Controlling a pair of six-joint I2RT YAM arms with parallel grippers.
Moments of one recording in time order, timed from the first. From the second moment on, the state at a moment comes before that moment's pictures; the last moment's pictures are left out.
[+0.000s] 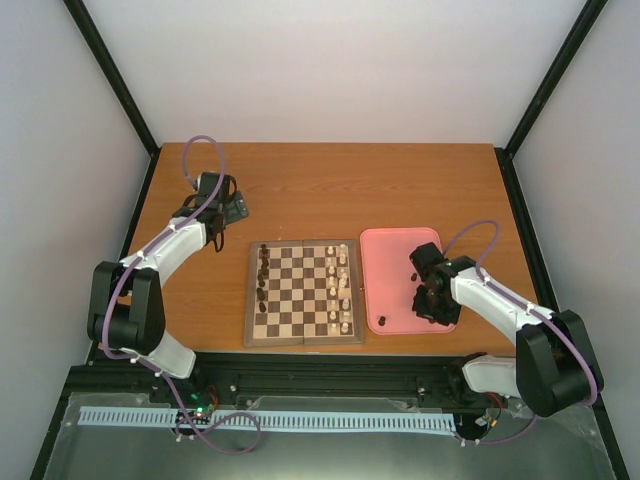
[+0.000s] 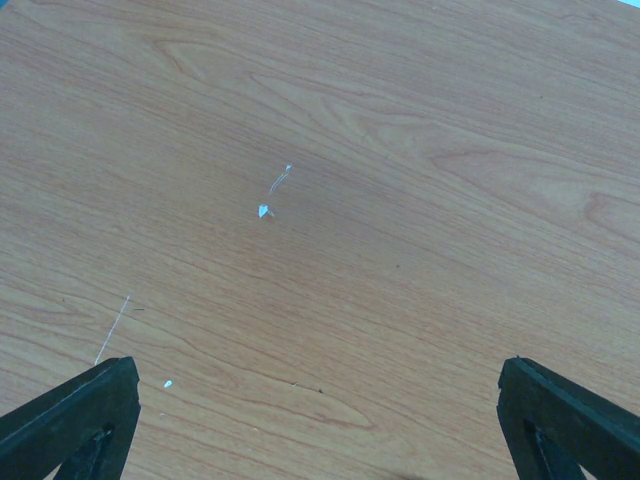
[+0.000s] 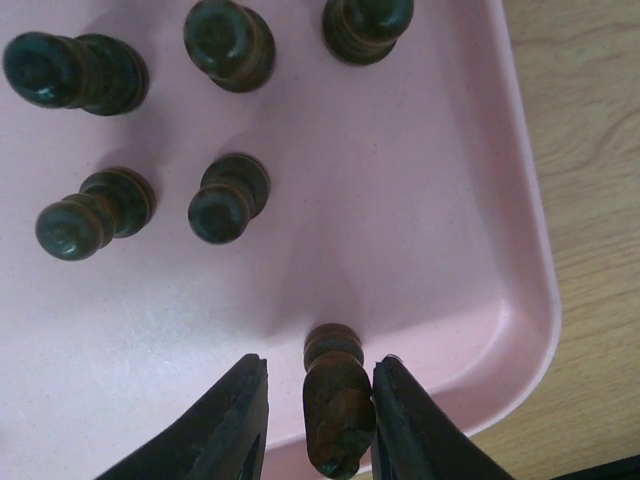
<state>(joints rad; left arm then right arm) -0.19 1.55 1.04 -0.32 -0.32 -0.48 0.37 1.26 0.65 -0.93 0.11 0.74</state>
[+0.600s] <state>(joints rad) -0.19 1.55 1.04 -0.32 -0.33 -0.48 0.37 1.24 0.64 -0.92 0.09 0.73</state>
